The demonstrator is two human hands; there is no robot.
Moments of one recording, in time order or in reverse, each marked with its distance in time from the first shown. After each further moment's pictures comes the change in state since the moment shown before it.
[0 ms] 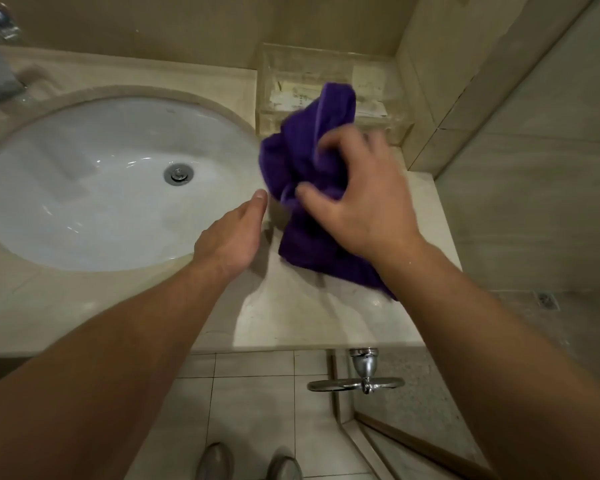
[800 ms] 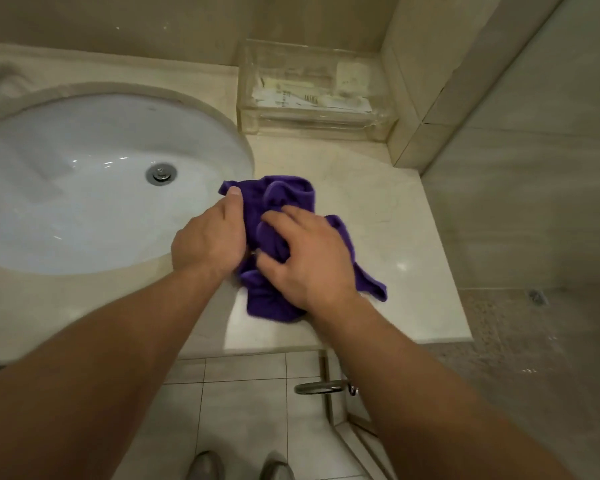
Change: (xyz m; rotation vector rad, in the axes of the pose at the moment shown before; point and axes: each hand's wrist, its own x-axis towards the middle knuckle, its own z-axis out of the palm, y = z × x) left_hand 0.000 0.003 0.009 0.135 0.172 0.004; right_hand -0.045 0.022 0.081 -0.089 -0.138 -0.010
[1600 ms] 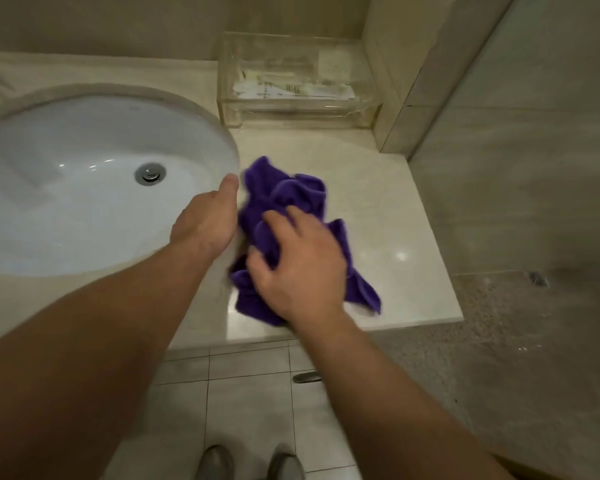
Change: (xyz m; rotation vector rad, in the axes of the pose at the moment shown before) left_hand 0.007 0.018 0.003 -0.181 -0.077 -0.104; right_hand -0.031 -0.004 0.011 -0.003 0.212 0.179
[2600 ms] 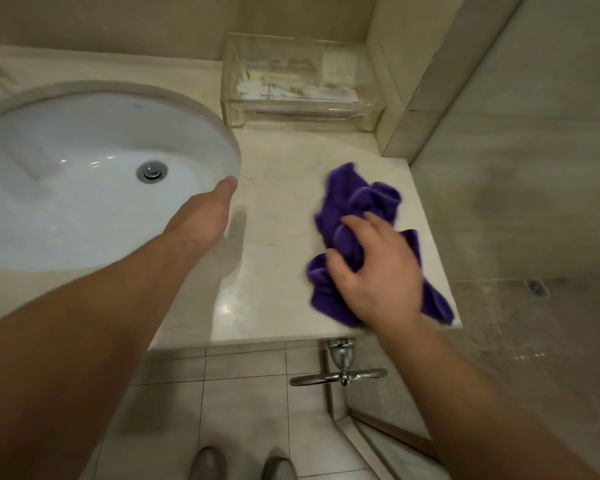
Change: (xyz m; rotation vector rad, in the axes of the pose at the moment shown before) left_hand 0.002 -0.011 -0.011 -0.168 -0.130 -0.061; right_hand -0.005 0.083 -0.045 -0.055 0.023 0.075
